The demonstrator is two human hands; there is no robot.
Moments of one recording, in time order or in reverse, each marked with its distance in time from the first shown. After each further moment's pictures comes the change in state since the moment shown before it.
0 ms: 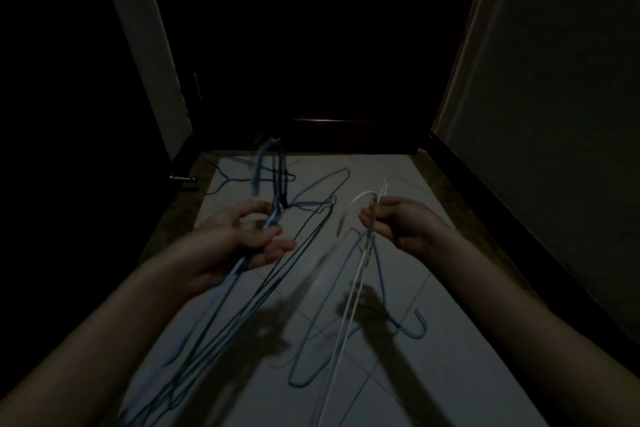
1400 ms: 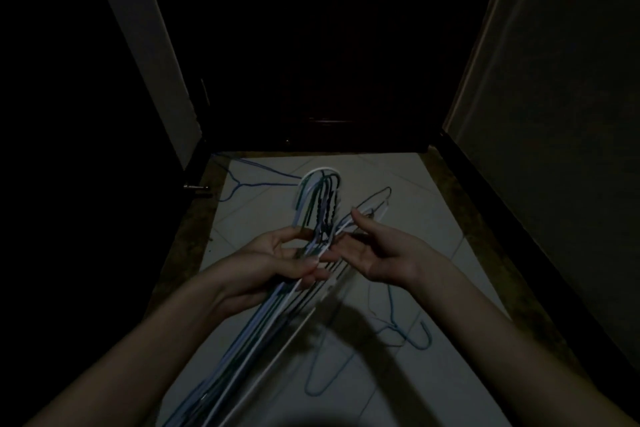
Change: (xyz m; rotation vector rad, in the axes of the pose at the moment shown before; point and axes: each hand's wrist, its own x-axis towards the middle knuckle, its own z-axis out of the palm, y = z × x) left_hand 0.012 0.062 0.019 0.014 -0.237 -0.187; right_hand -0.011 -0.036 0.057 0.270 -0.104 0.481
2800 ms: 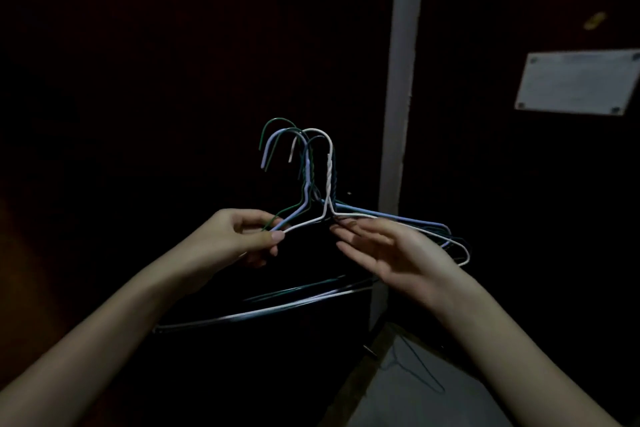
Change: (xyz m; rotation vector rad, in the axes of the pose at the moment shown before) left_hand -0.590 0.602 0.216 0.376 0.909 0.478; right_hand -0.575 -0.206 0.583 -0.510 -0.777 0.000
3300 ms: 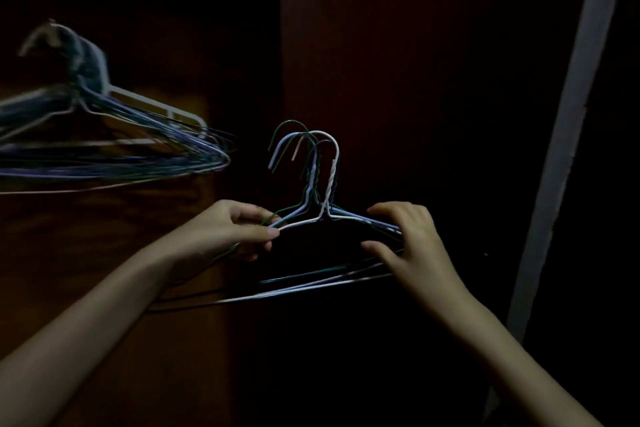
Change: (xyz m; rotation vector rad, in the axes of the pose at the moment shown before) left_hand -0.141 0.039 -0.189 0.107 0.328 -0.037; right_hand 0.041 0.065 0.176 -1.409 -0.188 -1.050
